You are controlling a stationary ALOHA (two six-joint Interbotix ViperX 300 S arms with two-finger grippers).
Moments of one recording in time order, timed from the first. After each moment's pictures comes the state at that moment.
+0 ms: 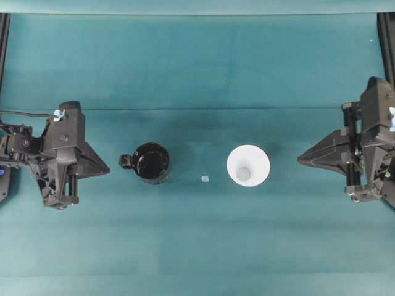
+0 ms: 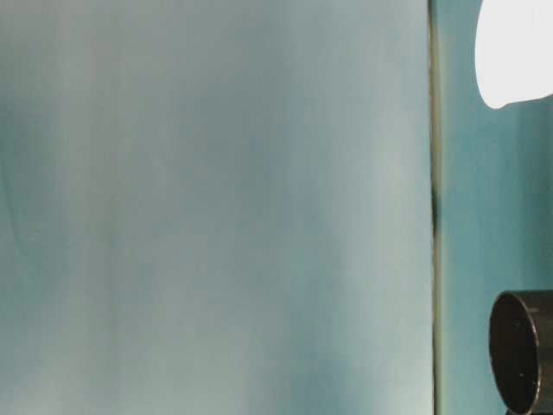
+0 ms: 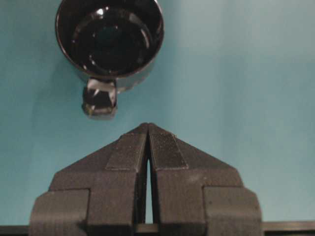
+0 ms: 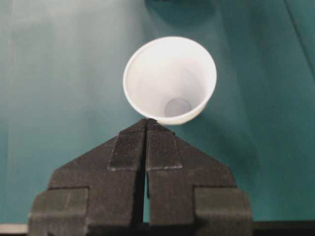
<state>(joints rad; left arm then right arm) -0.03 -0.48 1.02 0.01 0.26 -0.16 0.00 -0.77 1.11 0.03 0.27 0.20</state>
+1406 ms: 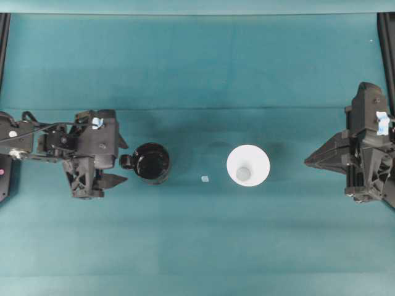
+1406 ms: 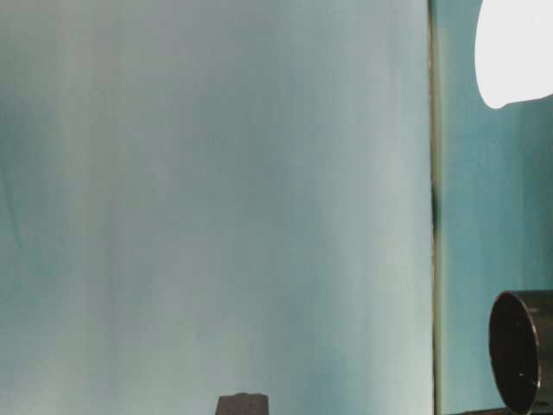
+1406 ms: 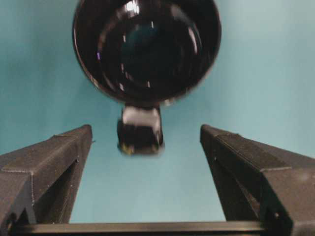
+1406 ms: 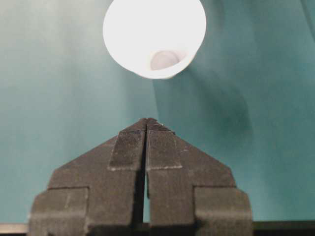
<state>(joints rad) 0.05 -0.21 0.97 0.02 0.09 0.03 0.00 -0.76 1.11 0.03 0.39 0.20</state>
